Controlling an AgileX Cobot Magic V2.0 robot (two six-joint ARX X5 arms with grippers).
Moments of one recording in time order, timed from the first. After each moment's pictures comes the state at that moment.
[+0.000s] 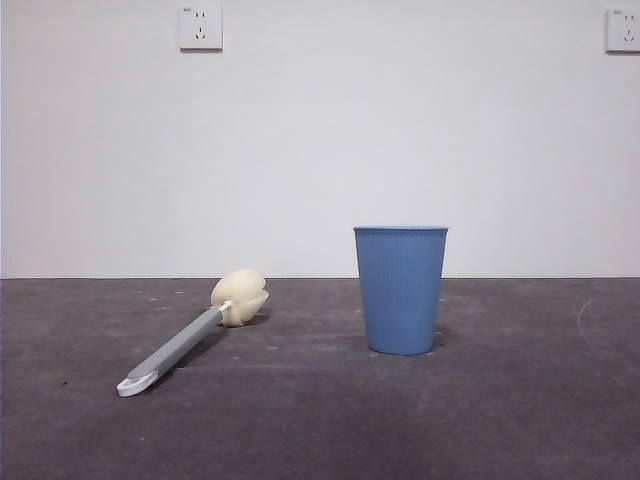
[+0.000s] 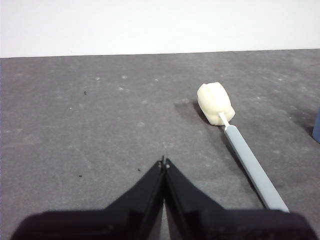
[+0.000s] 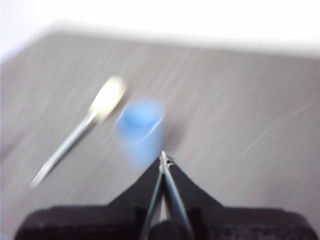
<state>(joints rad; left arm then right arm) 0.00 0.00 0.02 -0.17 0.21 -0.02 0.40 0.39 0.95 -0.85 0.04 0.03</state>
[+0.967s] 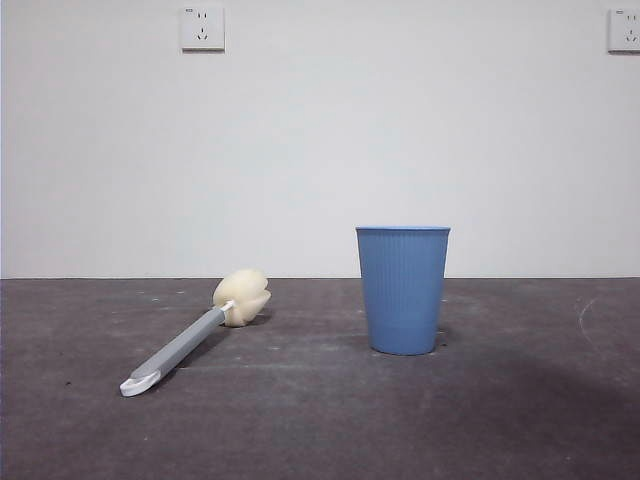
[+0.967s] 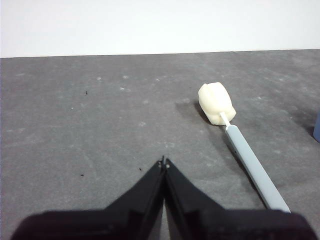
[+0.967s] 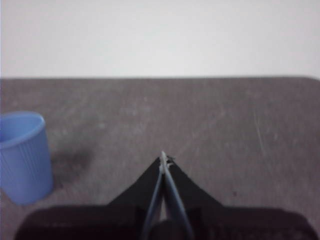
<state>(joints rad) 0.00 0.00 0.02 -0.17 0.21 -0.02 0.21 0.01 0.09 -0.18 0.16 0.00</state>
